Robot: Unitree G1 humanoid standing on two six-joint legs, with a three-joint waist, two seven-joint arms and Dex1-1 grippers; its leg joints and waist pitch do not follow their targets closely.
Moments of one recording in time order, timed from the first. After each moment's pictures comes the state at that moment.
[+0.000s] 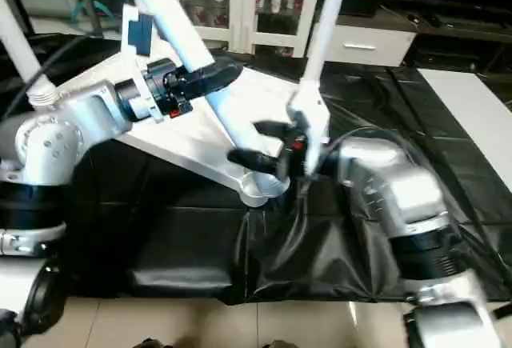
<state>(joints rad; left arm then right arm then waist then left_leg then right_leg) -0.83 0.31 0.02 0.11 -0.73 0.80 -0.76 -0.58 -0.53 0.13 0.05 0.52 0.67 1.04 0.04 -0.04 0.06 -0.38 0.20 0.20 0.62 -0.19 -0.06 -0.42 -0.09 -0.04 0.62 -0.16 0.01</state>
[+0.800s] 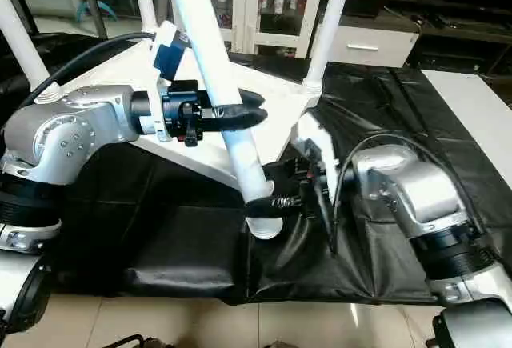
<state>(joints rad) -0.85 0.37 -0.13 0.10 -0.67 0.80 -1.01 -0.58 -0.61 0.26 0.08 0.48 0.70 1.25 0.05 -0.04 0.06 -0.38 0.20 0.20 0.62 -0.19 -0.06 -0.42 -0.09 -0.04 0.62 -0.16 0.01</state>
